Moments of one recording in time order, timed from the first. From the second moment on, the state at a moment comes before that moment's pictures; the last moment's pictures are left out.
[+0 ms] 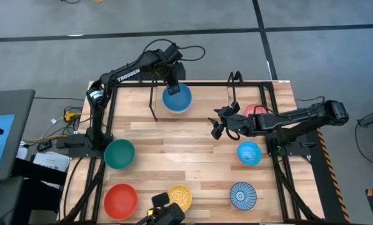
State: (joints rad) left arm 0.64 2.00 1.93 -1.00 0.02 0.33; right arm 0.06 1.22 0.75 -0.08 0.65 0.31
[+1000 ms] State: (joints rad) left arm -0.16 1.29 1.31 -1.11 -0.26 -0.68; right arm 0.23 1.30 0.75 -0.06 0.57 0.41
